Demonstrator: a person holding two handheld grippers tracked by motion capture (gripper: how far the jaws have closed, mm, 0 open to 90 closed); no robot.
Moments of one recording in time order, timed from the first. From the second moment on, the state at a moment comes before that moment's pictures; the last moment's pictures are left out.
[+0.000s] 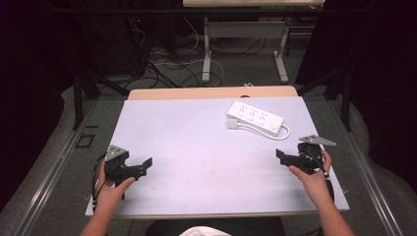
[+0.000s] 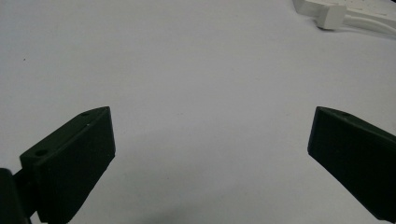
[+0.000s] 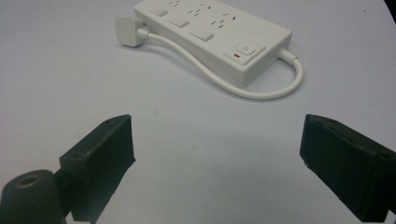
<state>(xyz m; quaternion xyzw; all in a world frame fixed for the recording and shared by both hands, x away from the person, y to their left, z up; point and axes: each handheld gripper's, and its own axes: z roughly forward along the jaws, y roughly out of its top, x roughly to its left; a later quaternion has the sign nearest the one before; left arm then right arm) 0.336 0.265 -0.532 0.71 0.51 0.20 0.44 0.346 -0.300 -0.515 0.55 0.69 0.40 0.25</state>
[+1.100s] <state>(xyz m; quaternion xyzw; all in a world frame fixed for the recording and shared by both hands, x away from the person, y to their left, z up) 0.333 0.258 -0.537 0.72 0.51 0.20 0.42 0.369 -0.292 -0.497 0.53 0.73 0.36 0.22</state>
